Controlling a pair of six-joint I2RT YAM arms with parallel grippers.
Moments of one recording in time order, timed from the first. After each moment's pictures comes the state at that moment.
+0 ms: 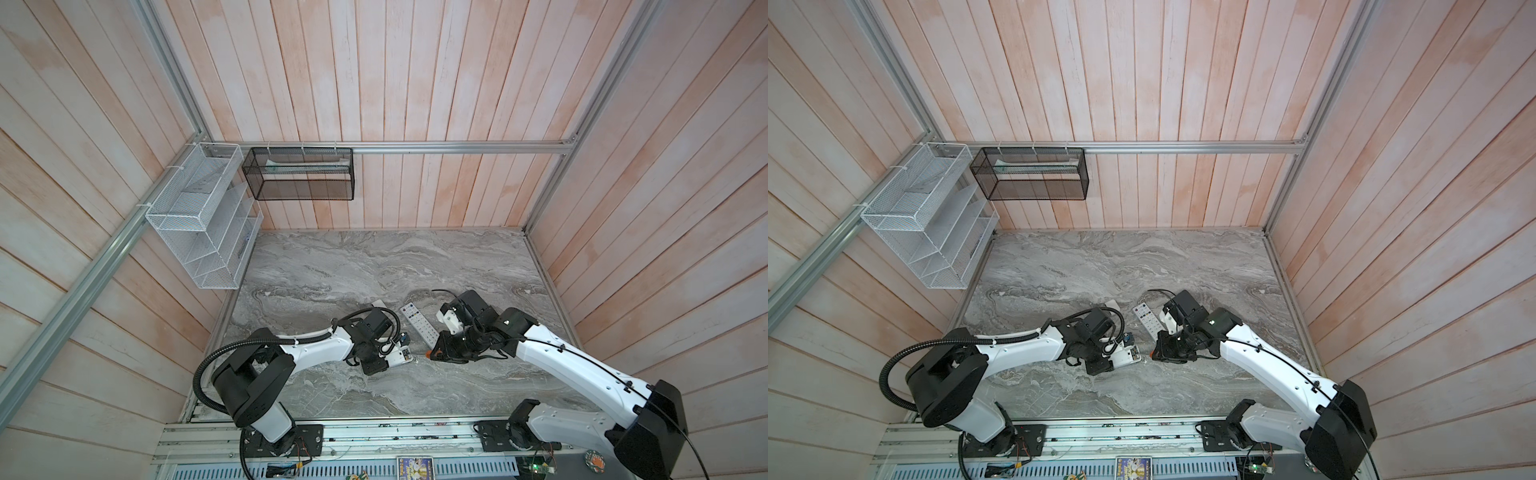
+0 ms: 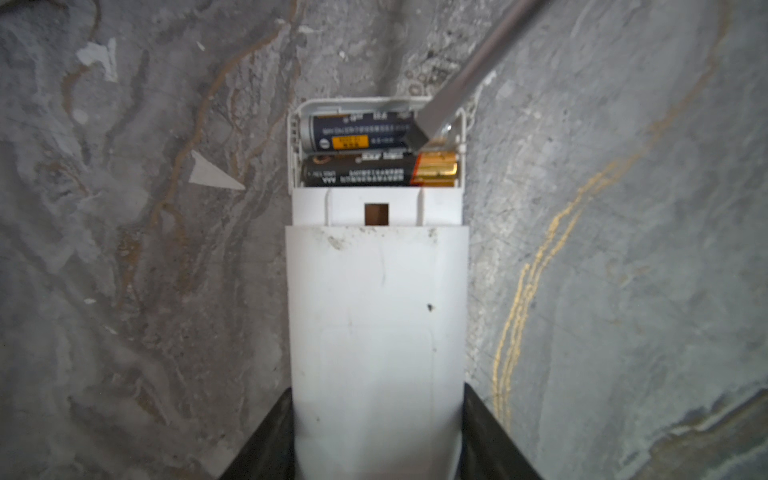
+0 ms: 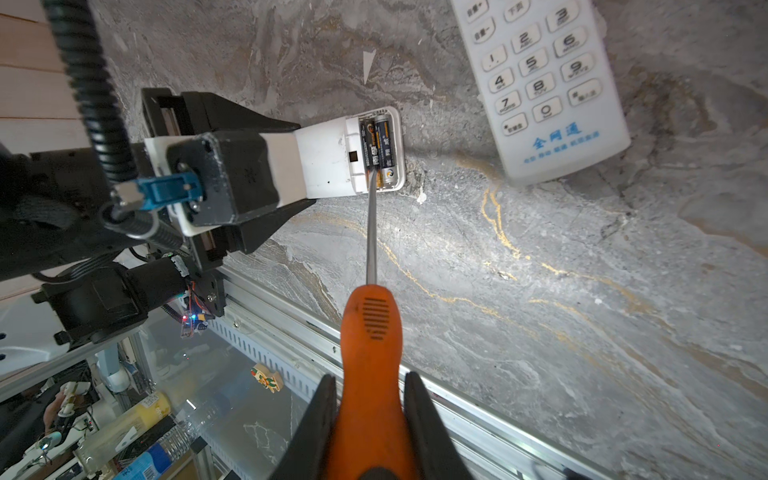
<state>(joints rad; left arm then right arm) -0.82 1.61 0.83 -0.45 0.15 0.46 0.74 1.15 0.91 -0.90 -0.38 0.69</state>
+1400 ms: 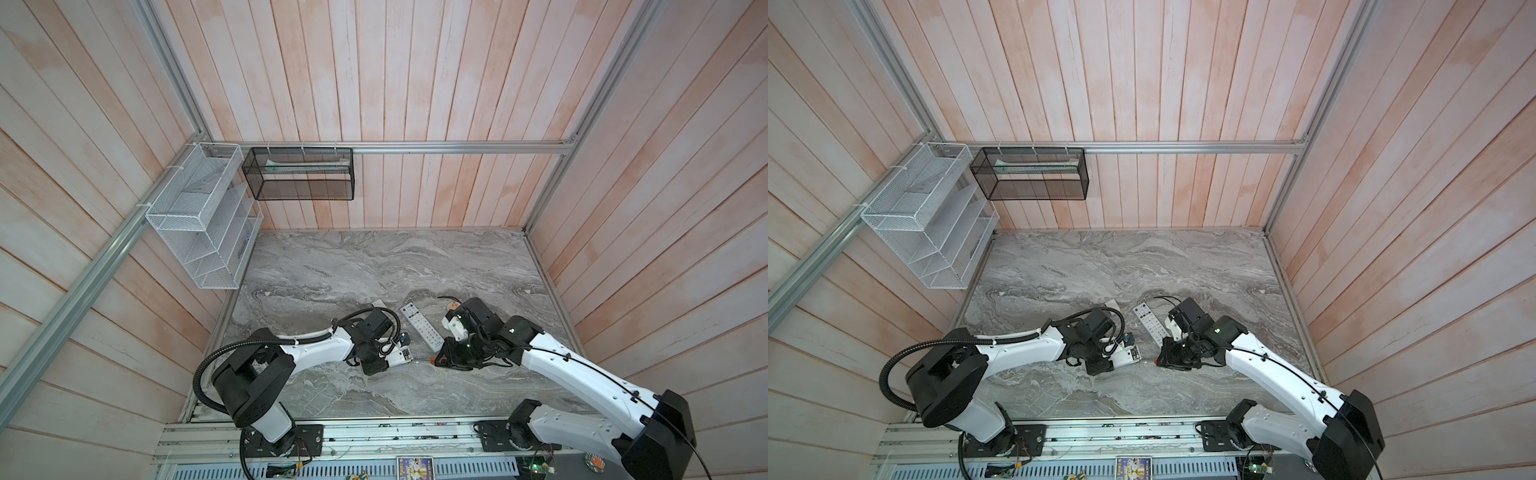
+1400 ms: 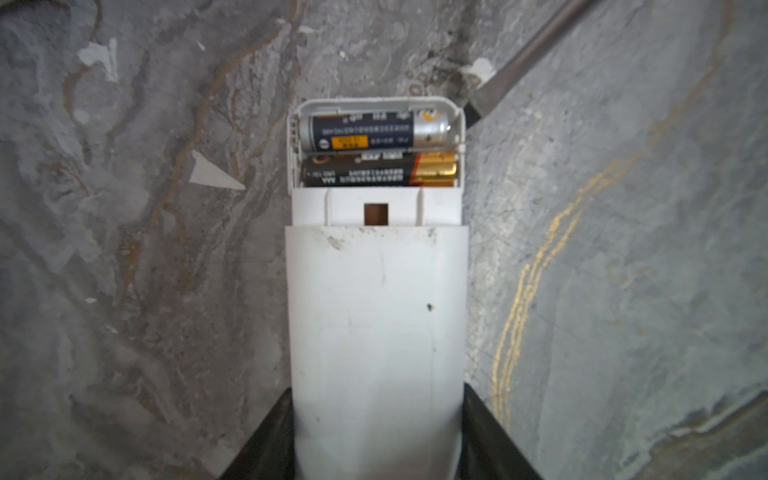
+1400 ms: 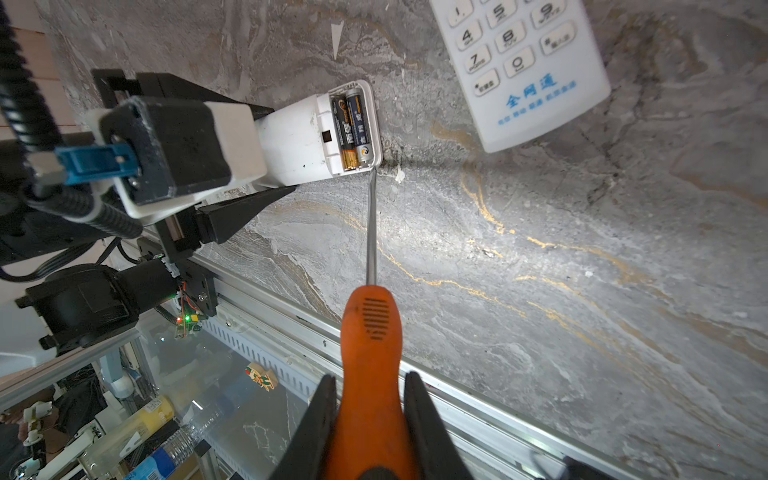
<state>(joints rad) -0.83 1.61 0.83 -0.46 0.15 0.46 0.72 1.10 0.83 -0.89 -0.38 0.73</state>
